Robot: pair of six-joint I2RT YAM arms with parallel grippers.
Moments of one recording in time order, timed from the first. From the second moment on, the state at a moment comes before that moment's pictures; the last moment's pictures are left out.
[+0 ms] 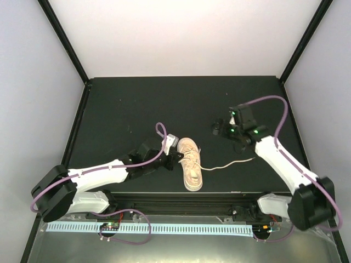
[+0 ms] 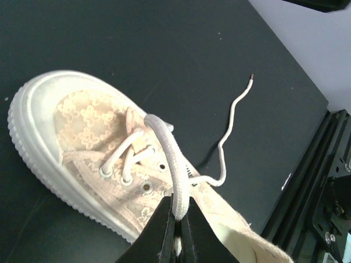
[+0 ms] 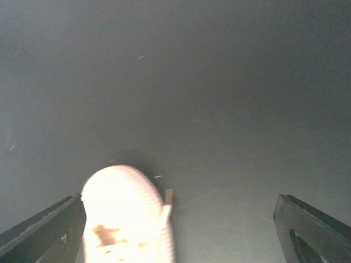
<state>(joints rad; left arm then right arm) -0.87 1.22 0.52 0.18 0.19 -0.52 0.42 1.28 0.95 -0.52 -0.10 0.60</state>
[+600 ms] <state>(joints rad) -0.86 1.27 0.60 0.06 0.33 -0.55 0.30 1.10 0.54 -0.64 -0.05 0.79</state>
